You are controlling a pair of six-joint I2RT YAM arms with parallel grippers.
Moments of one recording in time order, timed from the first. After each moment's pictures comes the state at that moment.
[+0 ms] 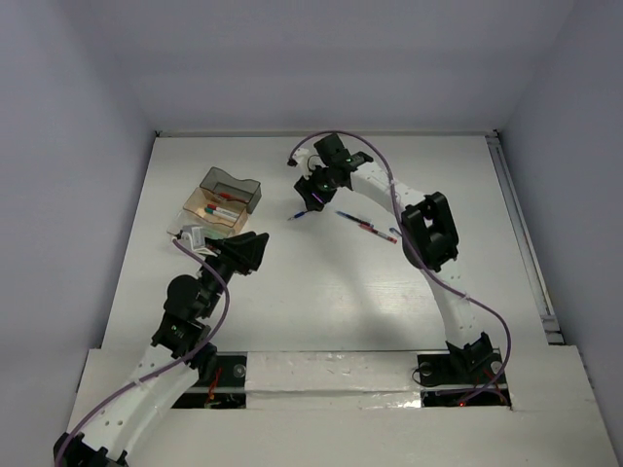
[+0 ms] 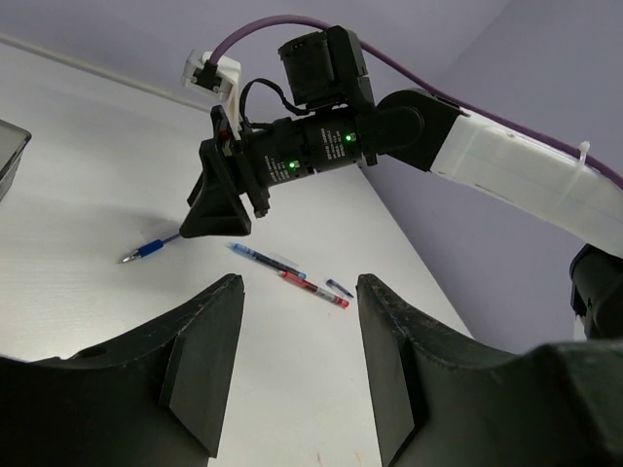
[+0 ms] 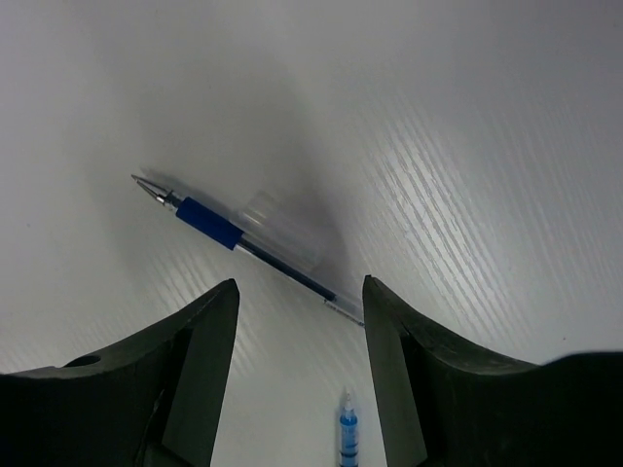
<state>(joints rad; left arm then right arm) -0.48 0.38 0.20 0.35 -0.03 -0.66 0.57 2.39 2.11 -0.66 -0.33 -0.41</state>
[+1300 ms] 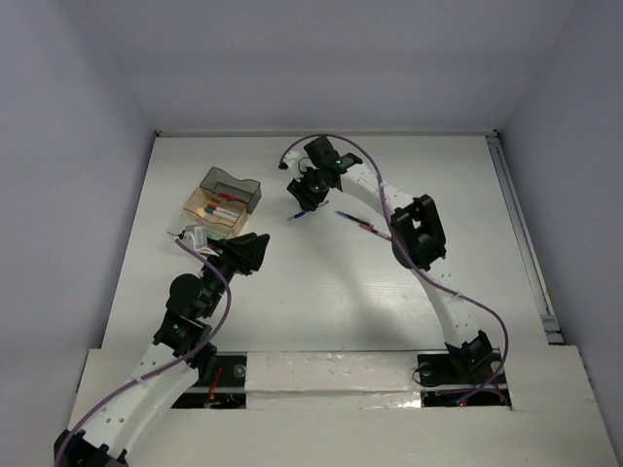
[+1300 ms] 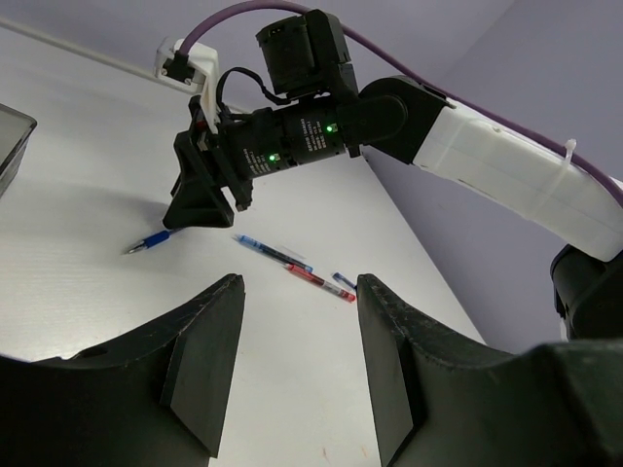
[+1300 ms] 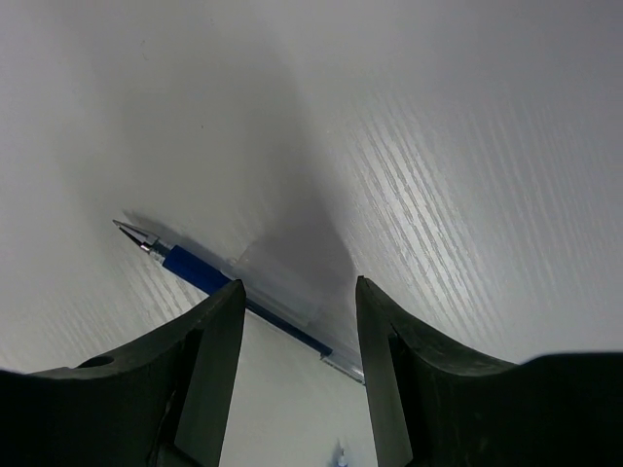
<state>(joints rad) -0.48 0.40 0.19 0.36 -0.03 -0.66 0.60 2.50 2.25 -0.69 -0.29 -0.43</state>
